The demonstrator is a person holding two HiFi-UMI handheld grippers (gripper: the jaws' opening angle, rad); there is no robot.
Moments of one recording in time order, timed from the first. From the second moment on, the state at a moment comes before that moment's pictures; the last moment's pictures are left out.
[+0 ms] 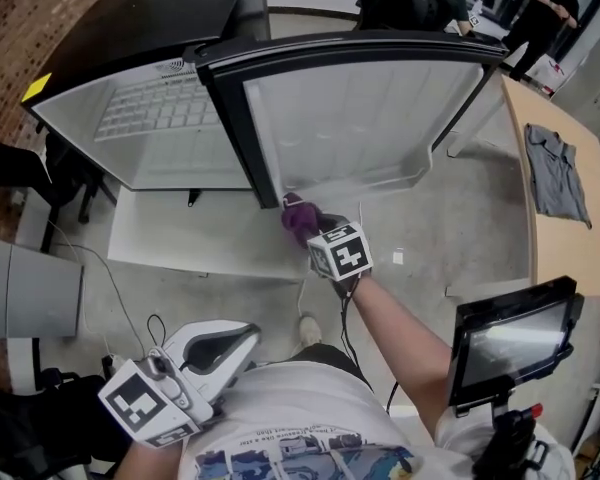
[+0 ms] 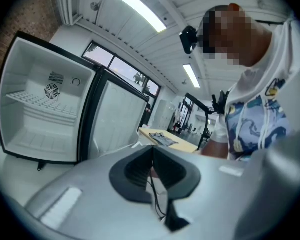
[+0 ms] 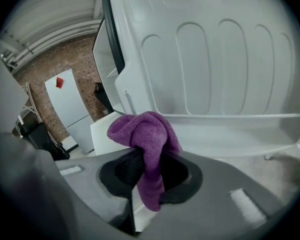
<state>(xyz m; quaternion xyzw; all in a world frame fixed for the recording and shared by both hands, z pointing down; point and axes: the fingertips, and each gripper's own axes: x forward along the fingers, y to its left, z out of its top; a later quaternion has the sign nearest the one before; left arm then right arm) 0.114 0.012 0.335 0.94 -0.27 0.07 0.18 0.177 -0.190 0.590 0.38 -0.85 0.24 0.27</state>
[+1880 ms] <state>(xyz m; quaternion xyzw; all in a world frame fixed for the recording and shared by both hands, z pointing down) 0.186 -0.033 0.344 0.96 -0.21 0.10 0.18 0.375 -0.274 0.586 0.46 -0.78 0.41 0.12</state>
